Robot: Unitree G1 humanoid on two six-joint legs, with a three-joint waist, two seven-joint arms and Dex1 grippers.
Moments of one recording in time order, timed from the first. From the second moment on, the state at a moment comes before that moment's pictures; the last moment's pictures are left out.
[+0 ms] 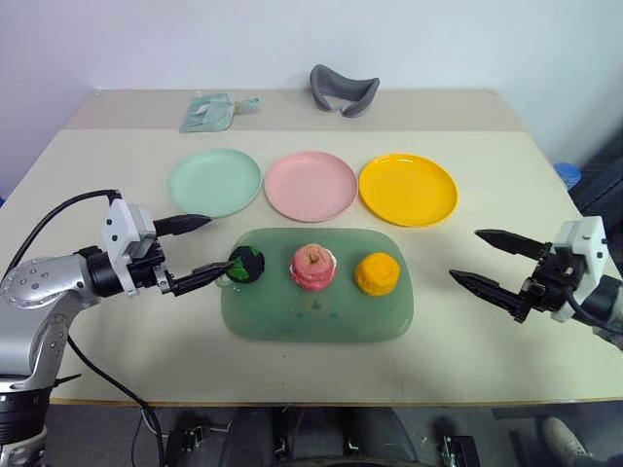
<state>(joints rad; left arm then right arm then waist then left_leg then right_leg) -0.12 0.82 0.28 -0.29 -0.60 0.35 -1.06 0.10 -0.84 -0.45 -0.38 0.69 0.45 0.97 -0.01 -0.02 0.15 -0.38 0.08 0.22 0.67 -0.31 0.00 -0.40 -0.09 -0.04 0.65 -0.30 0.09</state>
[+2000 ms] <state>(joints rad) -0.90 0.36 0.17 0.67 -0.18 0.34 -0.14 -0.45 -0.61 -0.05 -0.15 0.56 0.32 1.08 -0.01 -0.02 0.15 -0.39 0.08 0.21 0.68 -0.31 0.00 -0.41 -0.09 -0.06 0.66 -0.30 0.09</state>
